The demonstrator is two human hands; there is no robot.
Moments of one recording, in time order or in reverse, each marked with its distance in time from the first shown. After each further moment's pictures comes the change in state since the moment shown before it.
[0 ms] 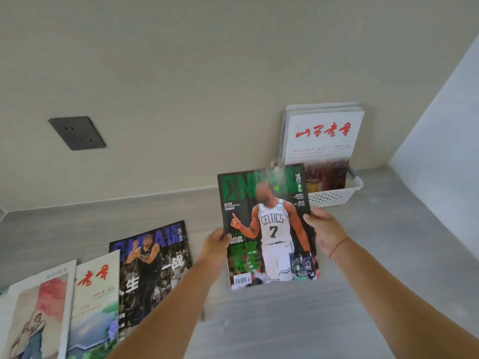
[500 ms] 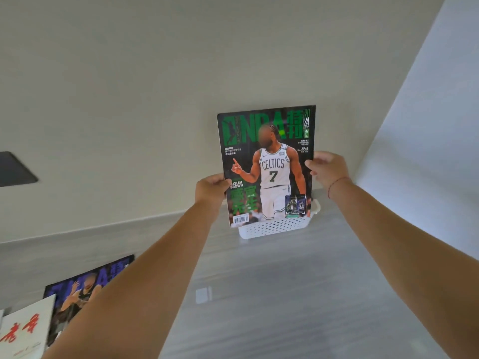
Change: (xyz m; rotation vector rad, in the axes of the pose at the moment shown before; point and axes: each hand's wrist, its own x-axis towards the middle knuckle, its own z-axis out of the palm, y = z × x) left_hand 0.054 0.182 0.129 -0.178 0.038 0.250; right_hand 0.086 -0.171 -0.109 -0.334 0.348 -0.389
